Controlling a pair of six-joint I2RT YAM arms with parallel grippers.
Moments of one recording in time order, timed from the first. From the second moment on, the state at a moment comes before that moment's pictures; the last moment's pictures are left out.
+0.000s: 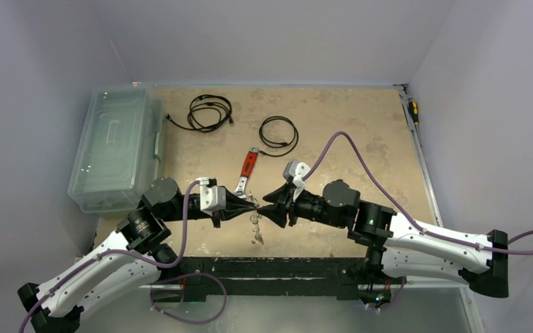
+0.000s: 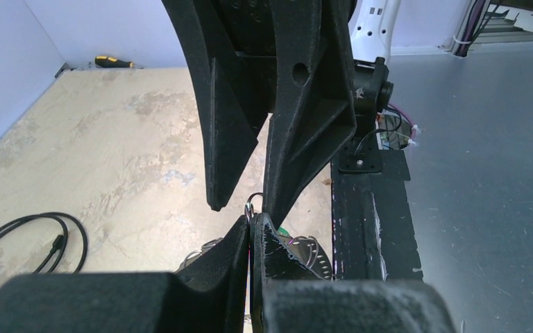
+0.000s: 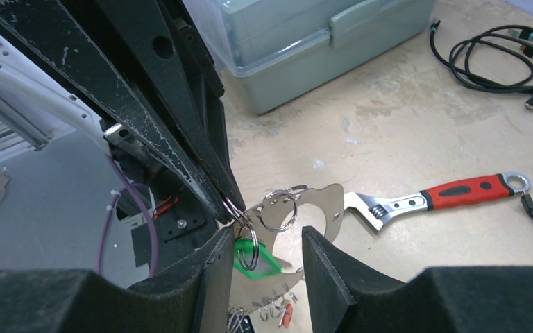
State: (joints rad) left arm -0.83 0.60 0.64 -0.07 0.61 0.12; right arm 1.20 0.90 0.78 -0.03 0.02 0.20
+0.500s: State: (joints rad) left arm -0.83 0.59 0.64 -0.04 0.65 0.12; right arm 1.20 0.87 0.76 0.03 -0.08 0.16
